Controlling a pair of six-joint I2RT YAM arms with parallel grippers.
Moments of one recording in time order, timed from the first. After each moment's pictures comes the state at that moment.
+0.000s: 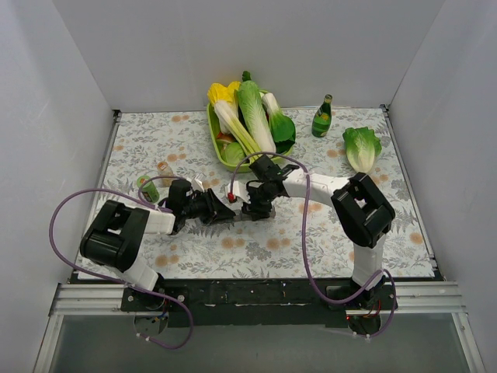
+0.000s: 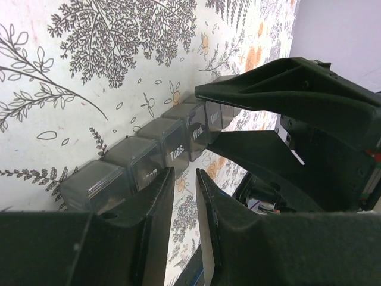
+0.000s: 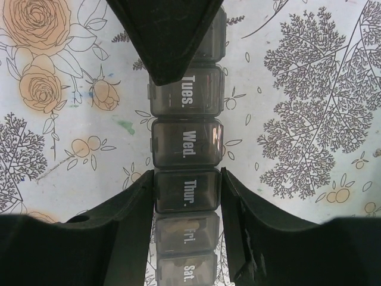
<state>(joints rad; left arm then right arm) -0.32 1.58 0.45 0.49 0.67 -0.91 0.78 1.90 1.26 -0.48 -0.48 -0.86</state>
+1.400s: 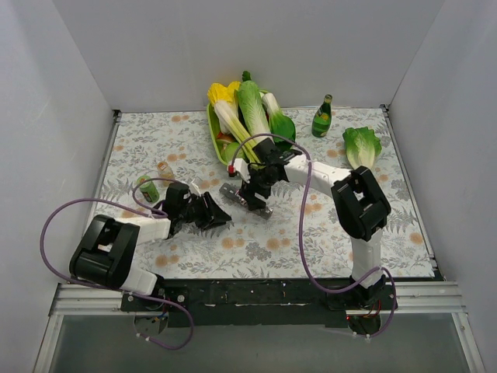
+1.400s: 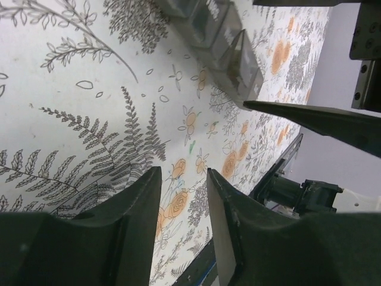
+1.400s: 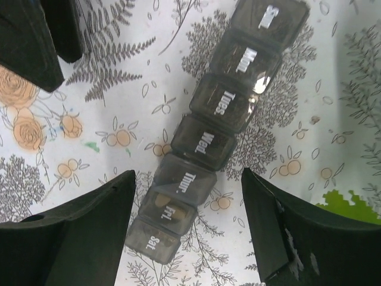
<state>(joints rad) -0.33 1.47 0.42 0.32 0.61 -0.85 0.69 1.98 1.44 -0.58 -0.56 -0.64</state>
